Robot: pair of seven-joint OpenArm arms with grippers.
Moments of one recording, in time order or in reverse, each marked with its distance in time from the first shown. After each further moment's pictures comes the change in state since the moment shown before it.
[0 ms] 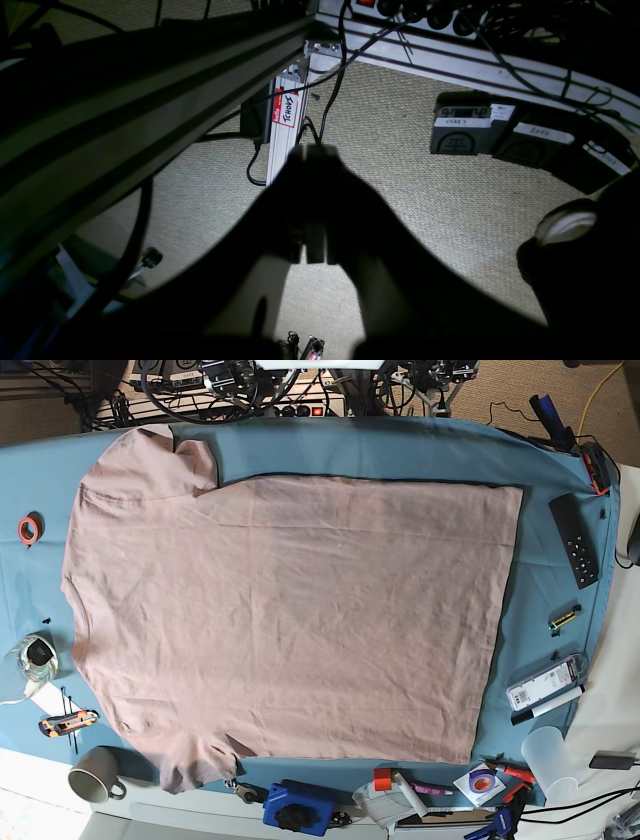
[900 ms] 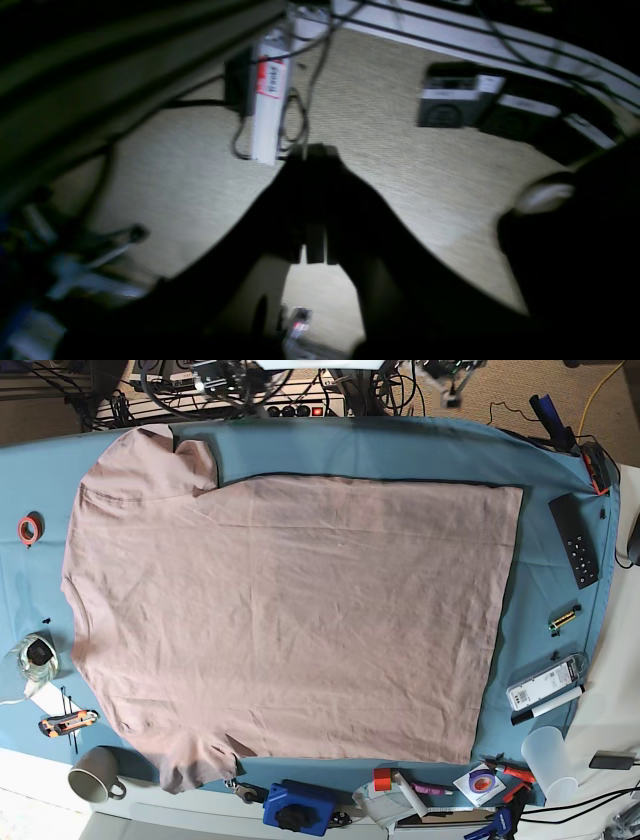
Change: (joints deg) left arm 5.9 -2.3 0.0 4.7 0.2 -0.4 0.5; right arm -2.7 2.7 -0.2 6.5 0.2 0.2 -7.9
